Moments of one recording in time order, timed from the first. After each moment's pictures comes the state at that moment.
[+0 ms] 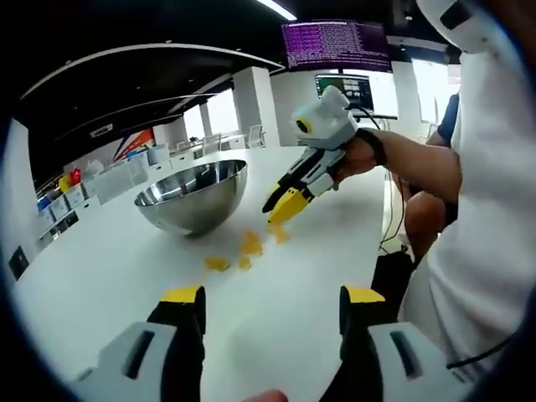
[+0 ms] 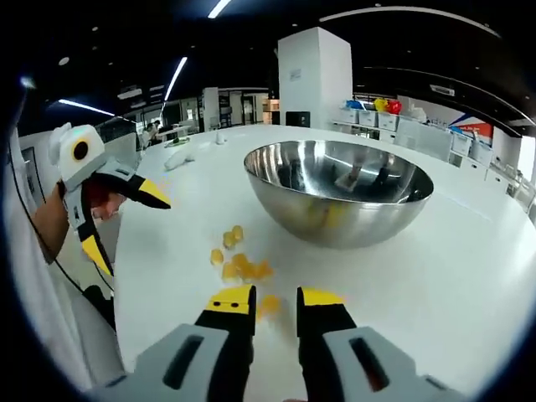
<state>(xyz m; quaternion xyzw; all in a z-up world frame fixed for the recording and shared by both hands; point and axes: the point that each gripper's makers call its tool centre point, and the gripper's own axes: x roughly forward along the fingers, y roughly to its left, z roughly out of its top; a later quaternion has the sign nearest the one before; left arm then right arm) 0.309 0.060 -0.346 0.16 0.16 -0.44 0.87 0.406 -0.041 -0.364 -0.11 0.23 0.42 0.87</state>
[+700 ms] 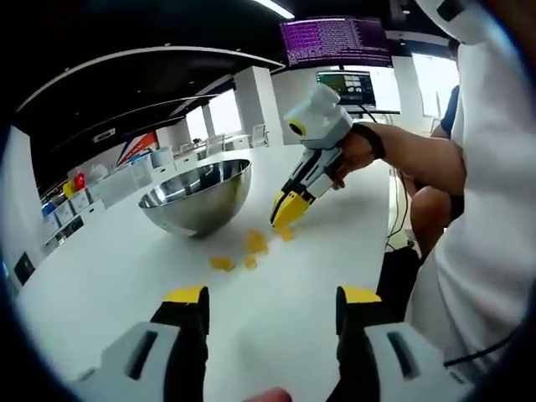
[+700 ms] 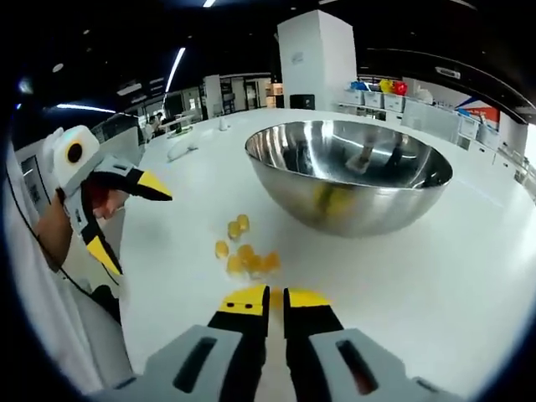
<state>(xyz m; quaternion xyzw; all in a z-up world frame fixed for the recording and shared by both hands) 0.313 0.062 -0.346 0.18 0.16 -0.42 0.87 0.401 -0.035 -0.377 -0.10 0.29 0.43 0.85</state>
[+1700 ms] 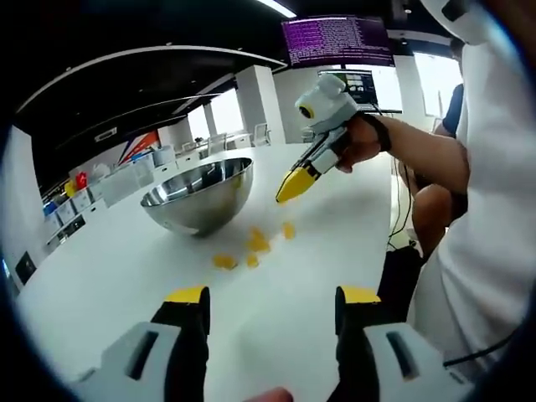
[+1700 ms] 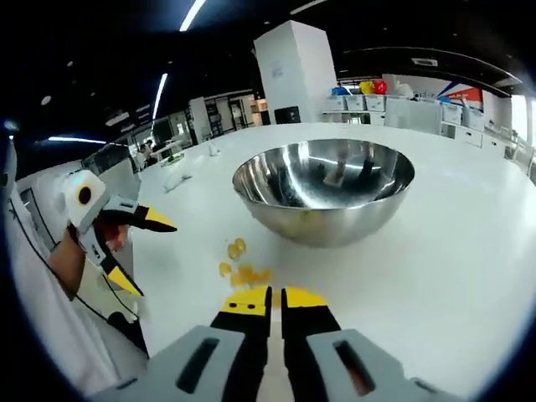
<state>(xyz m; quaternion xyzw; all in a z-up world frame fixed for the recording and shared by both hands) 0.314 0.062 -0.346 0.18 0.16 -0.42 0.88 0.396 -0.058 -0.335 -0.04 0.26 0.41 0.87</state>
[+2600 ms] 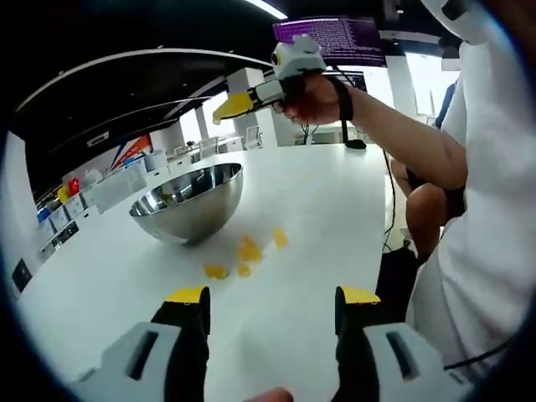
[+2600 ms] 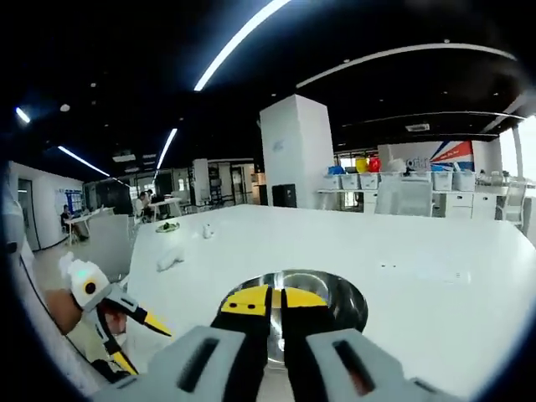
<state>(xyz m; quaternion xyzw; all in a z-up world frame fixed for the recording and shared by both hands) 0.314 0.051 -0.345 0.18 0.15 -0.44 0.86 0.478 -0.057 -0.211 0.00 0.07 0.40 0.91</state>
